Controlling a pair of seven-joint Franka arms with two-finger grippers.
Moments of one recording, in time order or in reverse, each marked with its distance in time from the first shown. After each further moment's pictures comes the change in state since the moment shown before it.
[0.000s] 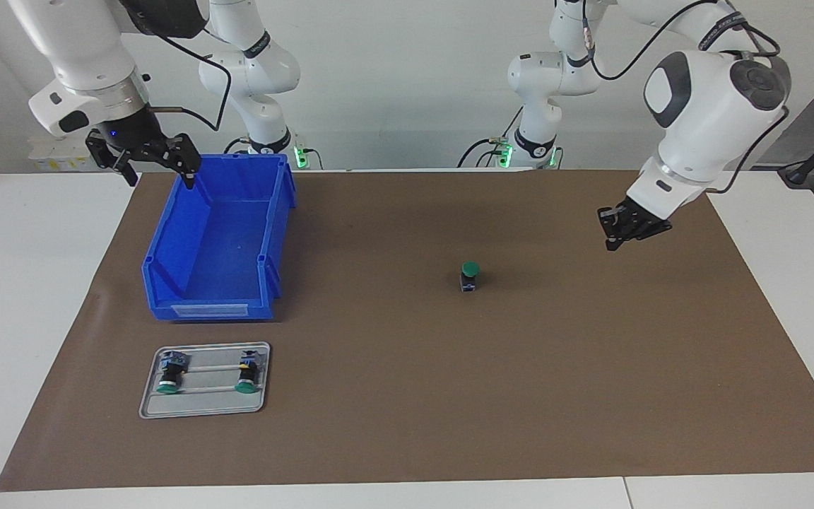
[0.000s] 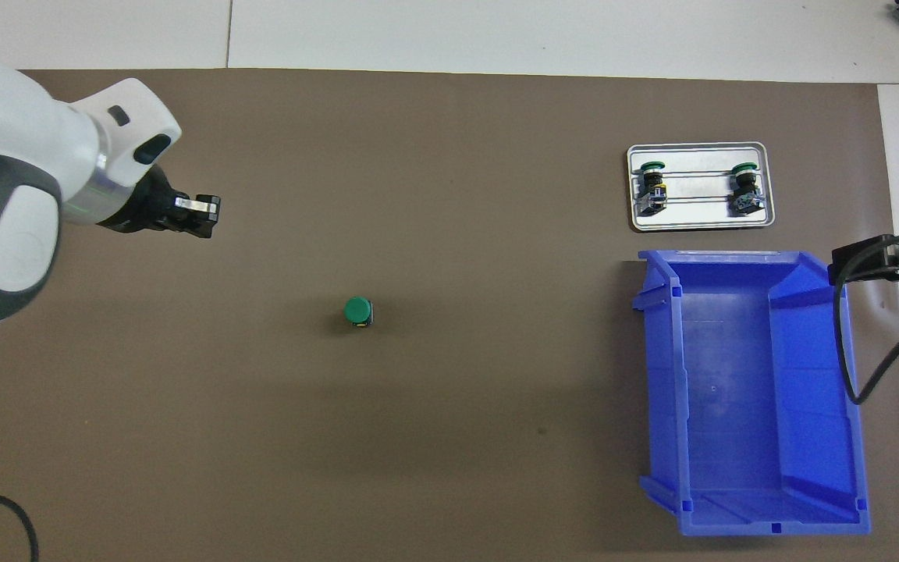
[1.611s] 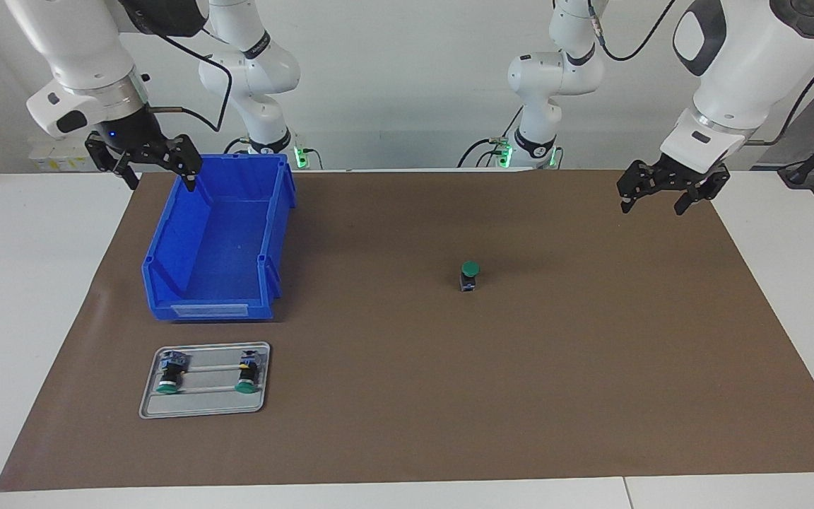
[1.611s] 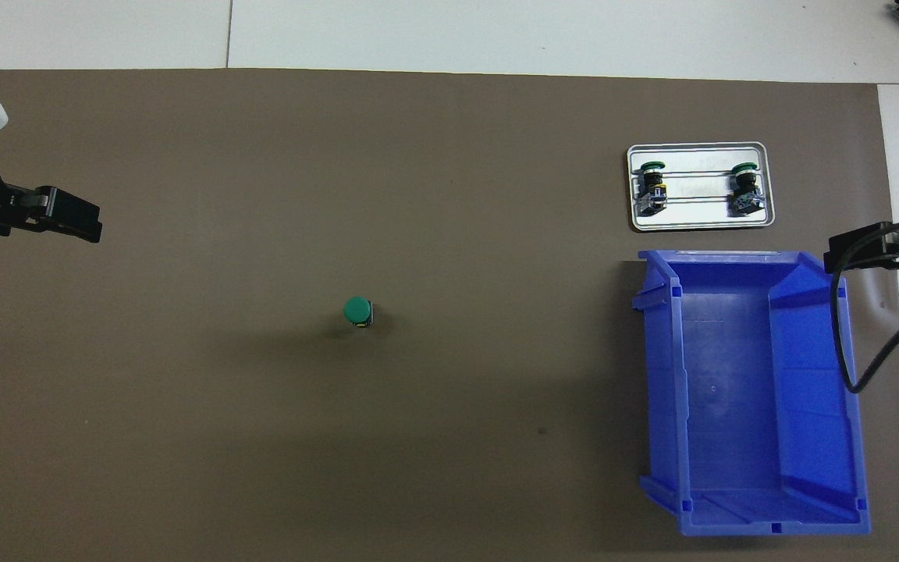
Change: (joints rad) left arm 0.004 -0.030 -0.013 0.085 0.037 -0.088 0.002; right arm 0.002 0.021 0.001 0.034 0.018 0.007 0.000
